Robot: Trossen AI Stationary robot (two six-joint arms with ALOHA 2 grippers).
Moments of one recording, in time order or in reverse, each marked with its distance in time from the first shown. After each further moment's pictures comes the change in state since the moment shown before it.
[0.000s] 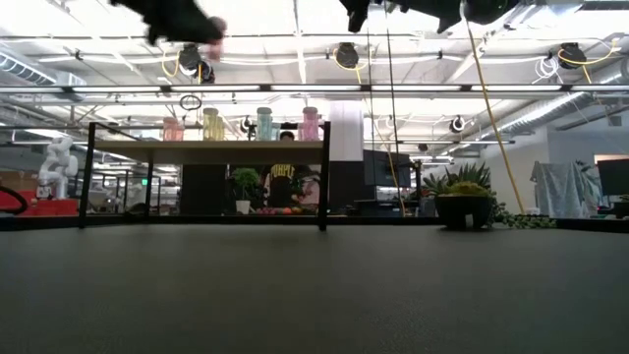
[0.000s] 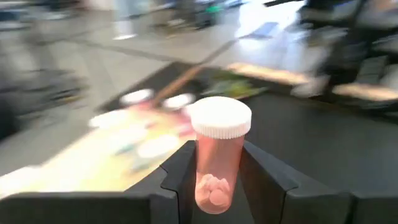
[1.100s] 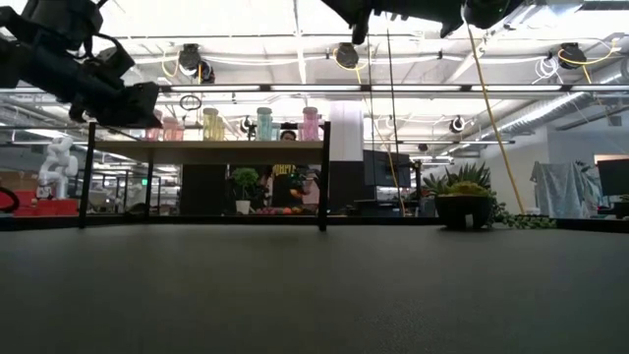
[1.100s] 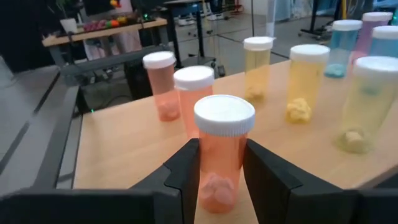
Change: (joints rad) left arm 0.327 -0.432 -0.586 0.189 -0.318 0.012; right arm -0.008 0.001 -0.021 -0.034 0.102 -0.015
